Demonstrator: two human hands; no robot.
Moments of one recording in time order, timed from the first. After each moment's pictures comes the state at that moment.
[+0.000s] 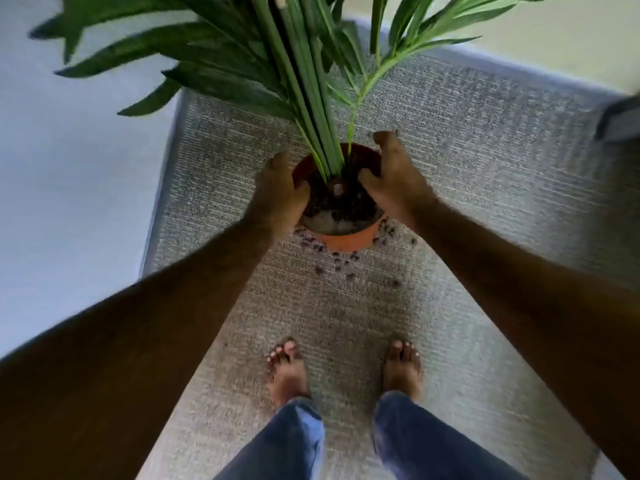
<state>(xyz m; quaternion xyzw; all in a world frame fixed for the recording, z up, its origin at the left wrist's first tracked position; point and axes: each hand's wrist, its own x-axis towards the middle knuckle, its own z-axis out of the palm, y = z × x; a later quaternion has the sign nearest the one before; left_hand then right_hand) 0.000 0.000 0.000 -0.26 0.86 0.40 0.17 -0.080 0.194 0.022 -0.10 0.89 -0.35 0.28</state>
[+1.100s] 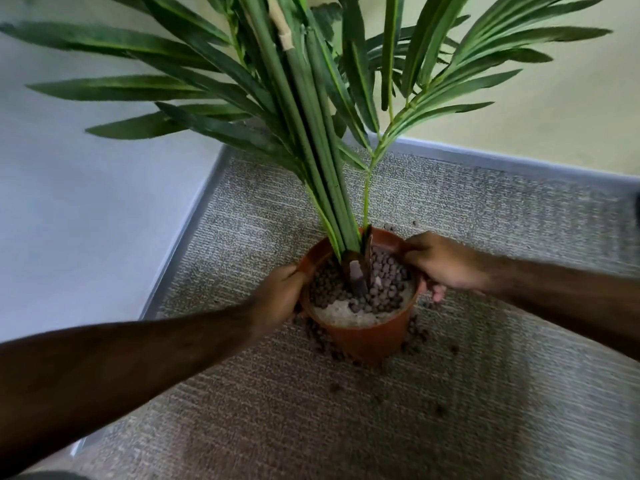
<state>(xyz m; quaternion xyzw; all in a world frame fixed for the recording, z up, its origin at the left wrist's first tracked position) 0.015 -0.021 -0.101 -0.29 0.69 0.64 0.16 -0.121 0.241 -0.053 -0.14 0.84 -0.32 0.42</state>
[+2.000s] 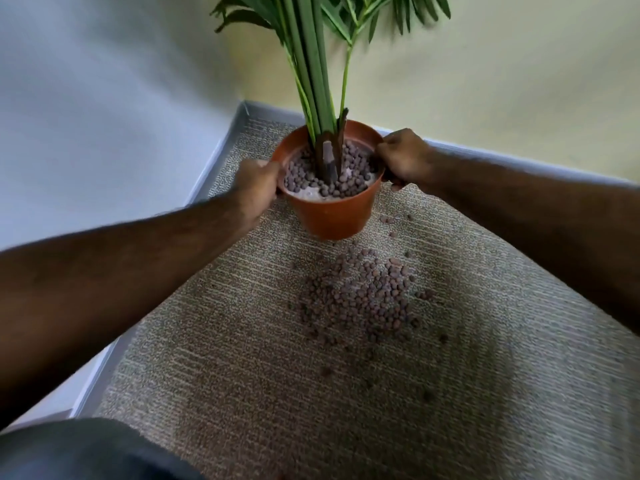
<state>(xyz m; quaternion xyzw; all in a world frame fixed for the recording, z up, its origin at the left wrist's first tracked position) -0.090 -0.078 -0.049 -0.29 0.78 0.55 -0.04 -0.207 0.161 -0.005 -0.09 0.87 -0.40 0.27</state>
